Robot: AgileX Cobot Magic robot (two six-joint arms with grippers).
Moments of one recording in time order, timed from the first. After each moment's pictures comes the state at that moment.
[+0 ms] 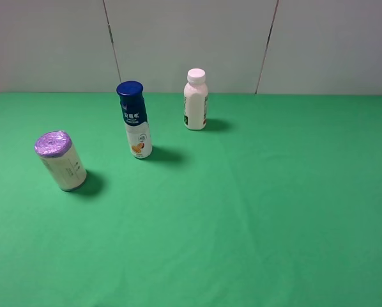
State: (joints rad) left arm 0.02 0.00 -0.48 -0.04 1.07 0.00; right arm -0.10 0.04 -0.50 0.09 1.01 -0.02
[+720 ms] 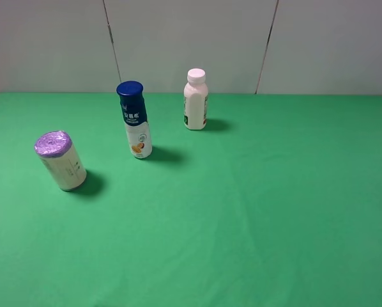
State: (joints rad) left arm 0.02 0.25 -0.62 -0.04 1.09 -0.01; right arm -0.10 0.04 -0.50 0.09 1.01 -0.02
